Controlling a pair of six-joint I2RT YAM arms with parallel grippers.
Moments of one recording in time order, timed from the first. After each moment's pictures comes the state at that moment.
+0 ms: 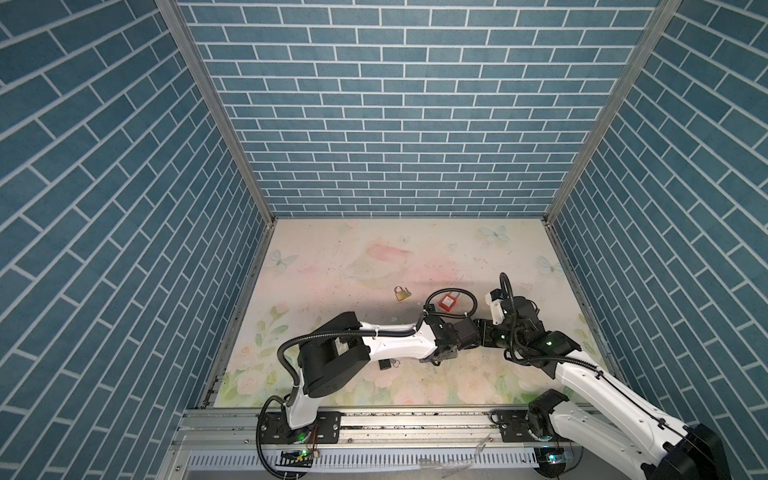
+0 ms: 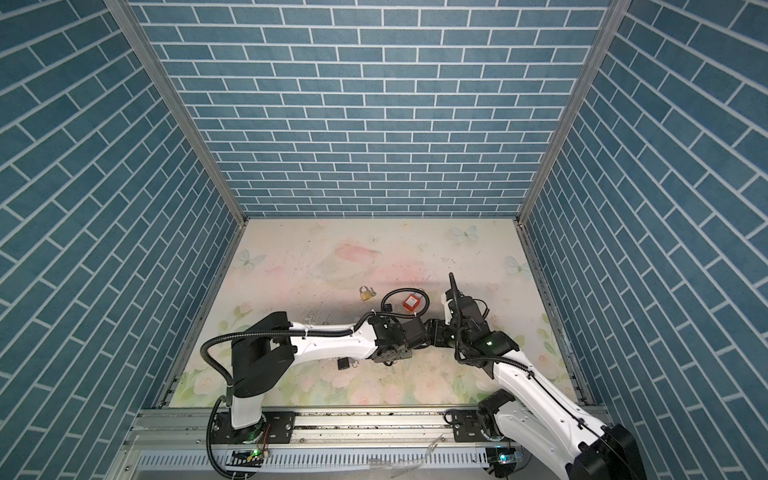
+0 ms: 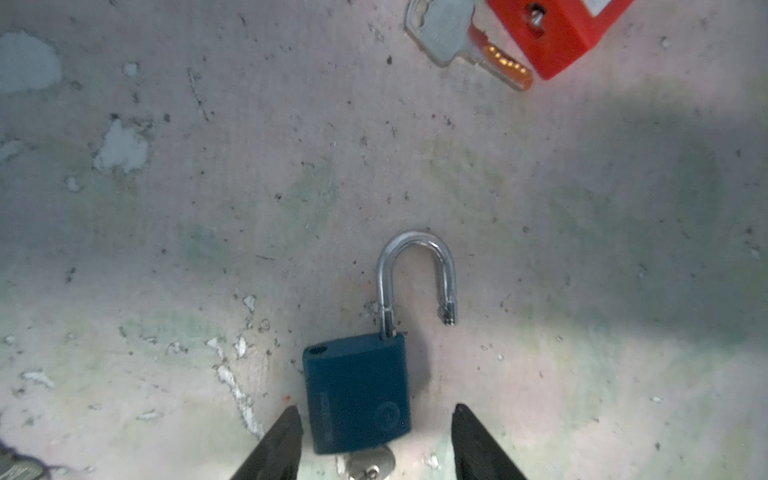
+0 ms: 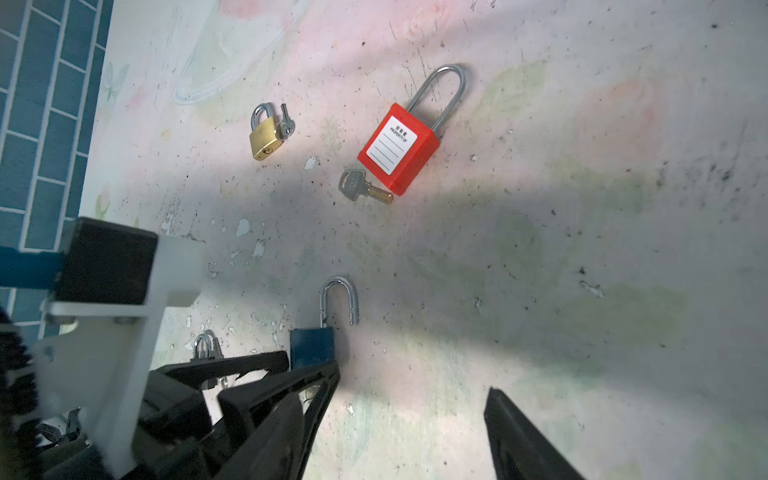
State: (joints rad) left arm -1.20 1.99 1.36 -0.71 -0.29 -1.31; right arm 0.54 0.87 0.51 -0.46 -0.18 0.55
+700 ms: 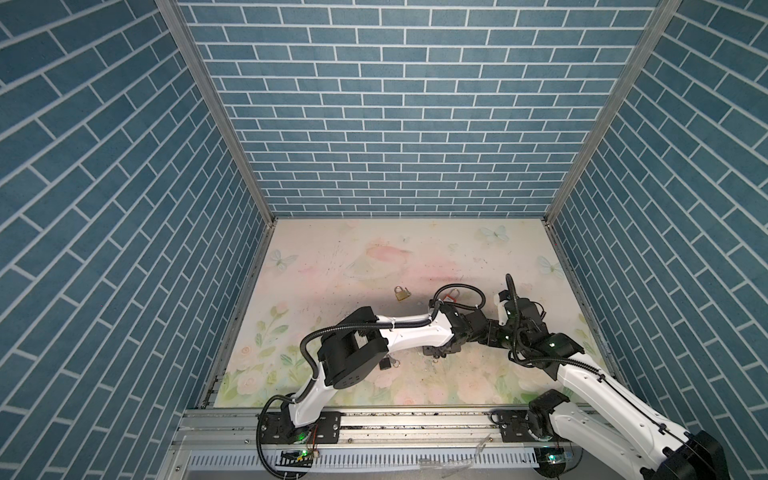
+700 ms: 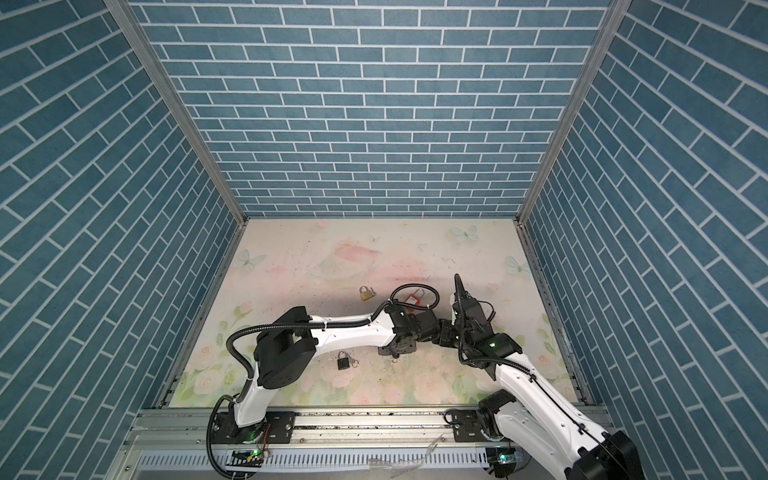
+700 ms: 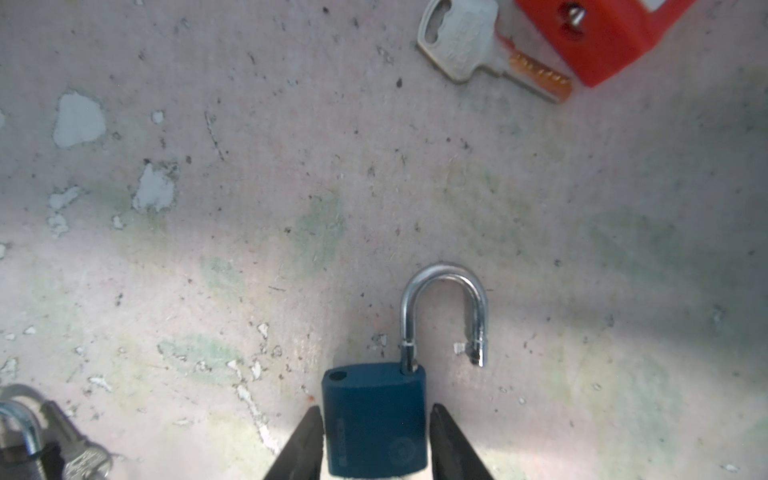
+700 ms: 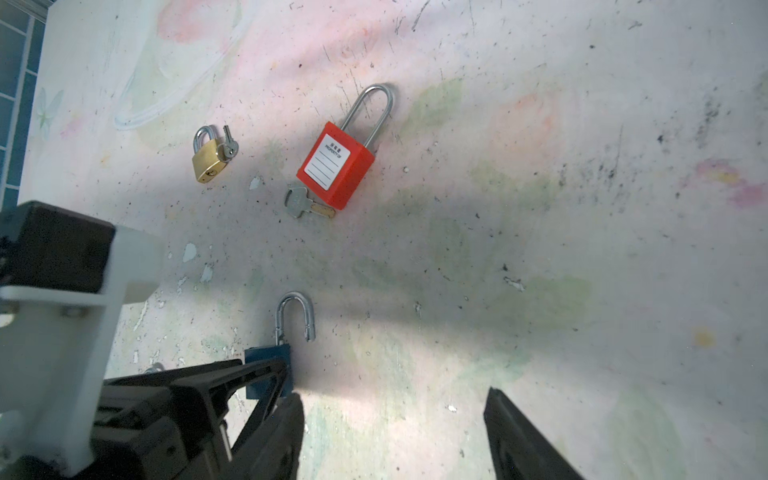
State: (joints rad) left arm -1.18 2.13 1.60 -0.97 -0.29 -1.28; right arm 0.51 0.85 0.49 -0.50 -0.09 0.55
